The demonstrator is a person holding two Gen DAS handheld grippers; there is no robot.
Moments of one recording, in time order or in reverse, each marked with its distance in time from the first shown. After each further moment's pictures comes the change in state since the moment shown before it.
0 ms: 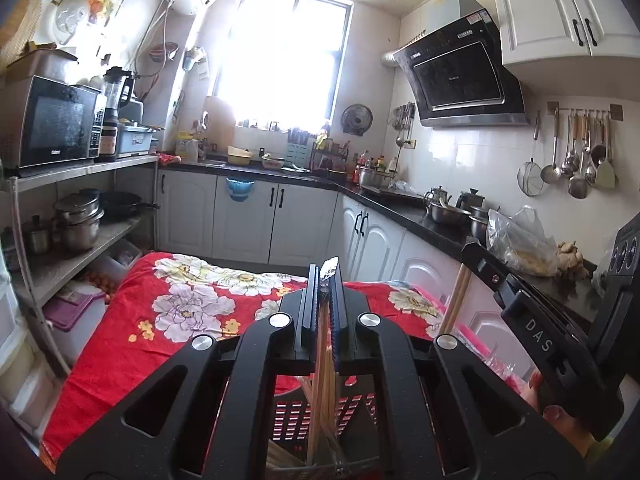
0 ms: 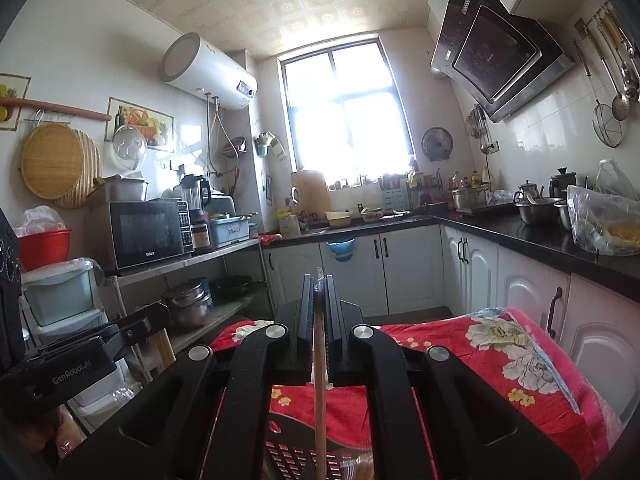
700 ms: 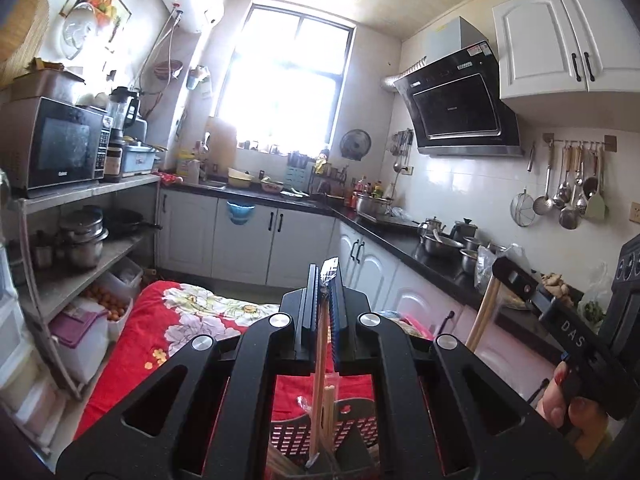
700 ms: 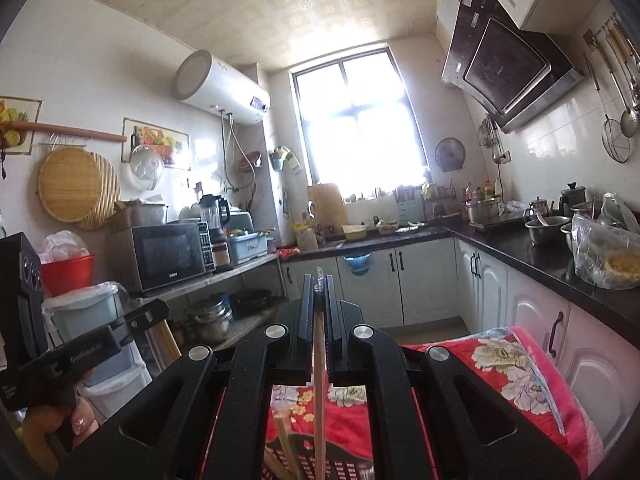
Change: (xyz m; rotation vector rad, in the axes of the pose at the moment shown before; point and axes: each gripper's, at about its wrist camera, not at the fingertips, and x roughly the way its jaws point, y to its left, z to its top) left arm -0.043 0.008 0.053 -0.024 -0.071 -0.010; right arm -0.038 0.007 0.070 0.016 -0.039 0.064
